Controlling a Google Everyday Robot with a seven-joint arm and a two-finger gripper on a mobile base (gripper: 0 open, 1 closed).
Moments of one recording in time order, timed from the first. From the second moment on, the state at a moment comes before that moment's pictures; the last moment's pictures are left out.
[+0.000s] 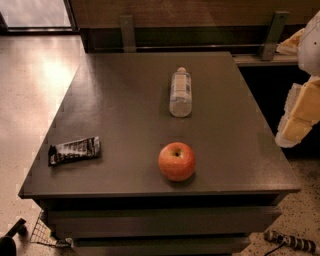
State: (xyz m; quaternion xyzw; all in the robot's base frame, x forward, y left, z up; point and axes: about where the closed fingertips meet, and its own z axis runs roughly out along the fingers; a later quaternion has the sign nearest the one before) arm 0.438 -0.213 0.991 -0.60 0.78 -0.05 0.18
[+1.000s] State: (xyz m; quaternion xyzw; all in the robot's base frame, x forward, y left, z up) arm 0.525 -0.222 0.999 -0.50 0.84 0.00 0.22
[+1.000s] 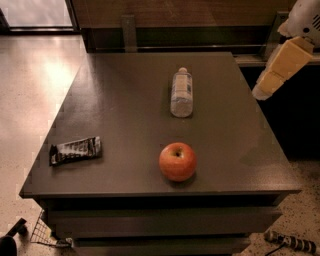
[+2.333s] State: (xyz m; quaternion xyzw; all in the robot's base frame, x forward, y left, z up) arm 0.662 -0.121 0.937 -0.23 0.94 0.17 0.21
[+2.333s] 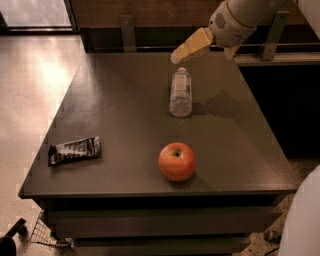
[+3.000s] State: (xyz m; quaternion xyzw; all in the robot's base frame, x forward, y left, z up) arm 0.646 -0.122 0.907 -0.15 0.96 0.17 0.18
